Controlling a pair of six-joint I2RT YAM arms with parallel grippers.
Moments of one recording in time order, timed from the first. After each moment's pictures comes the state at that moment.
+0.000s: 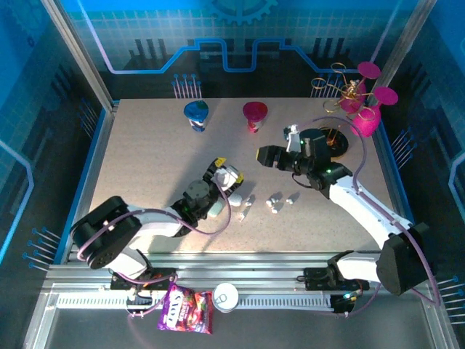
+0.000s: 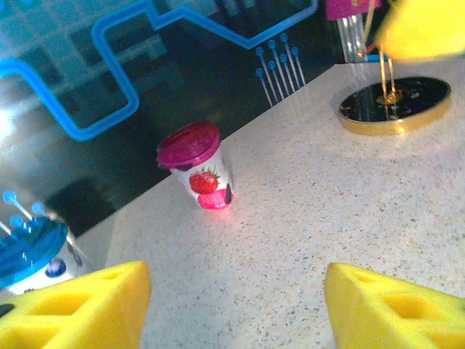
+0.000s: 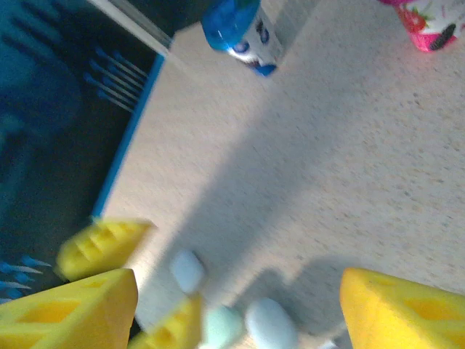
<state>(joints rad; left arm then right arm) -0.76 1.50 0.48 0.94 -0.29 0.32 0.39 1.27 0.92 -0.20 -0.38 0.53</state>
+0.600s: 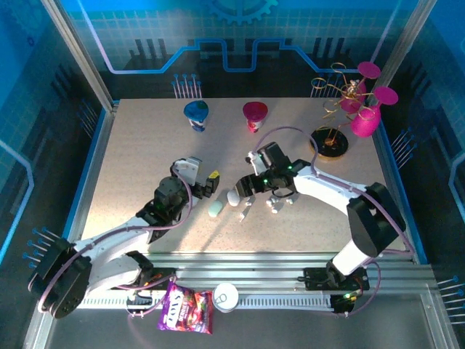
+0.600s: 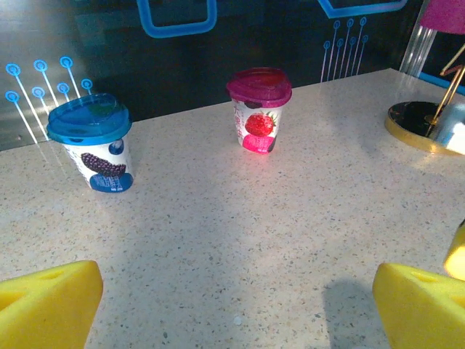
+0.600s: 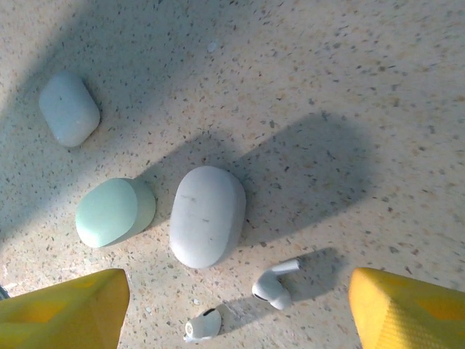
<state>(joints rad) -0.57 1.06 0.39 0.46 -0.22 -0.05 0.61 1.62 1.05 -0.42 -0.28 0.25</state>
